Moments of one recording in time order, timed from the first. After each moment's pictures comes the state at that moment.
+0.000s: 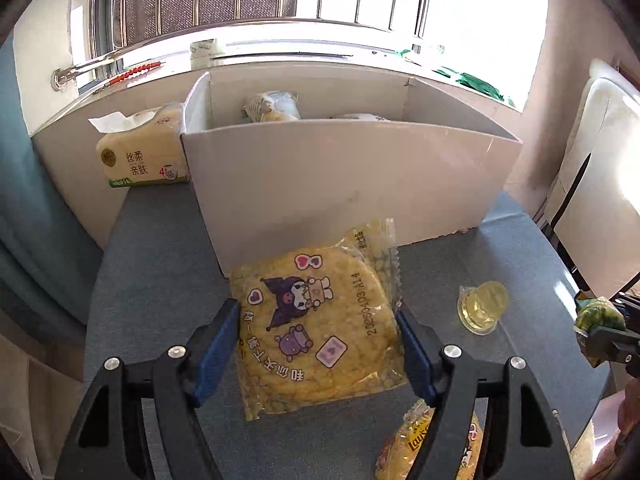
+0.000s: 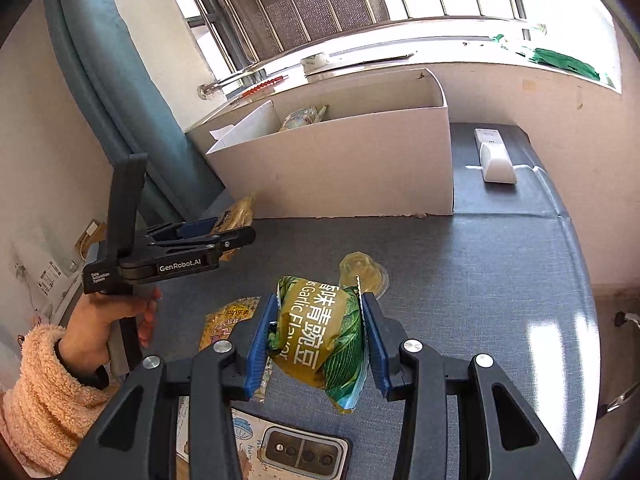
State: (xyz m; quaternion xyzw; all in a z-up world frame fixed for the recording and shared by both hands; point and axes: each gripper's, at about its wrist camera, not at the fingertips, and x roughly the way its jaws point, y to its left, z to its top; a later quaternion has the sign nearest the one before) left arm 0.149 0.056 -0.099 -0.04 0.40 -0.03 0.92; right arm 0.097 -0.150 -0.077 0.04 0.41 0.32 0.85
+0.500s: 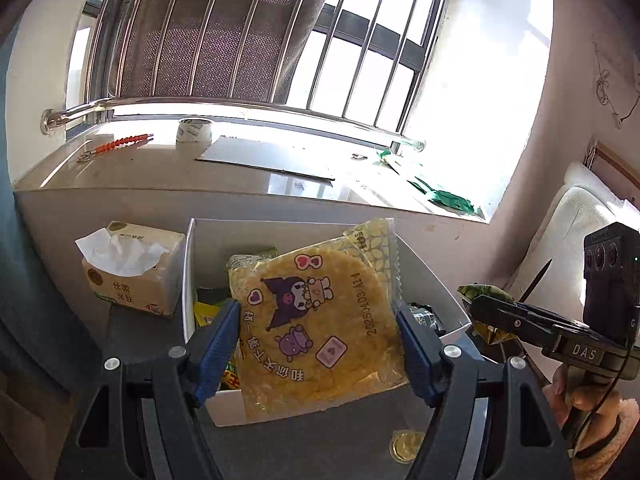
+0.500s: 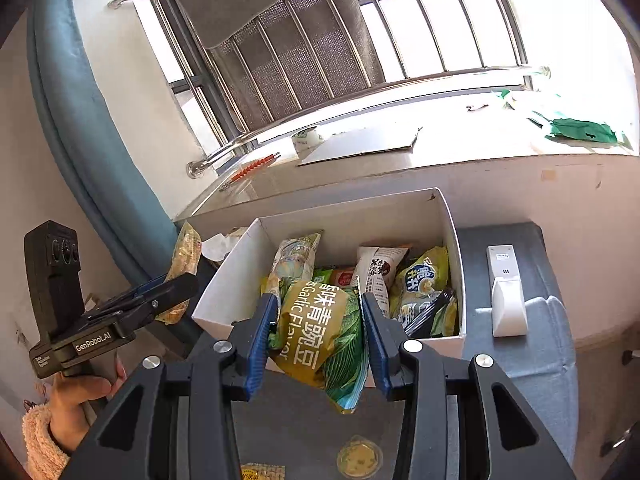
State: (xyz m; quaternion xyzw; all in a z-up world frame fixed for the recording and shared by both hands) left arm 0.217 0.090 0.013 -0.12 0.29 -0.07 0.95; right arm 0.222 -0.111 0.010 0.08 0.34 0.29 0.89
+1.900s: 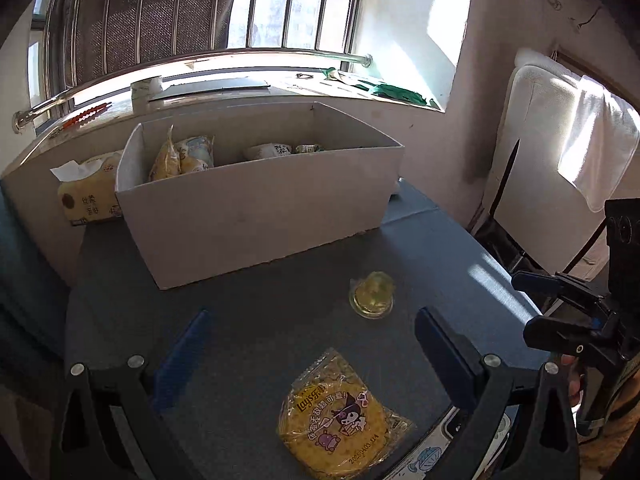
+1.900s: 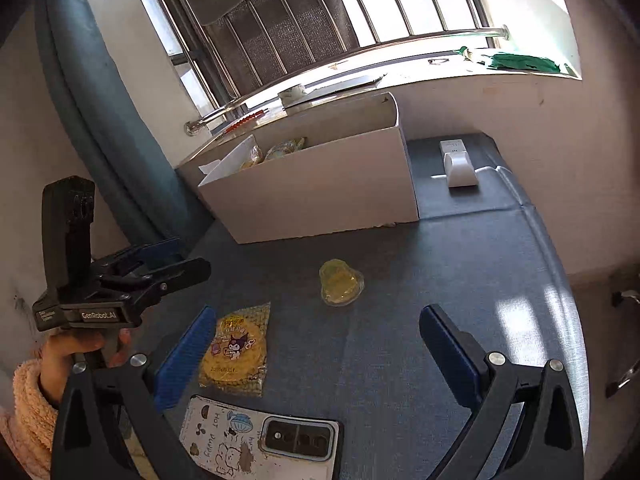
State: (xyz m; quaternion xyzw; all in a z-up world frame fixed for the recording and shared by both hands) left arm 0.107 0.001 -0.077 -0.01 0.38 -0.13 0.92; right arm 0.061 -0.182 -0.075 0.08 0.38 0.28 0.88
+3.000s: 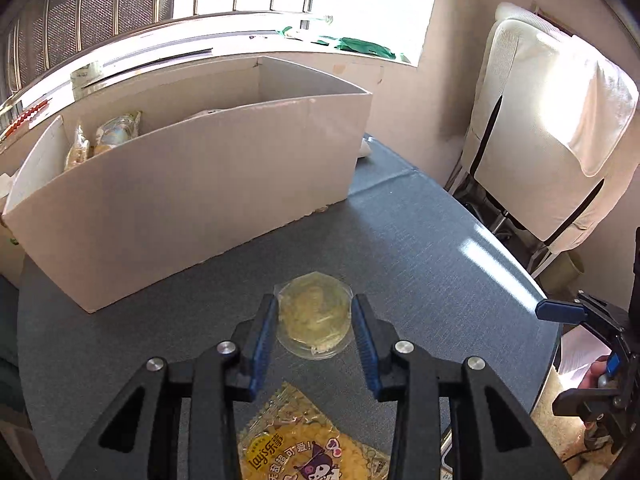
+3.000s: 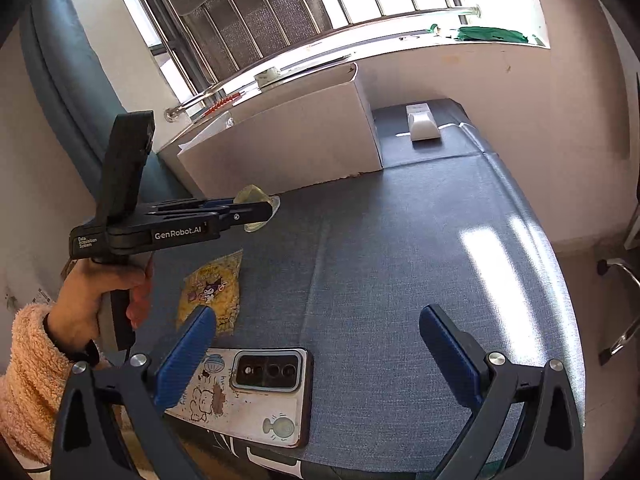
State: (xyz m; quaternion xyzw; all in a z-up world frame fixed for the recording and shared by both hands) left arm 0.143 -0.029 -0.090 0.00 0.41 -0.18 0.89; right arm 0.033 -0.207 -0.097 0.09 0.40 0.25 0.88
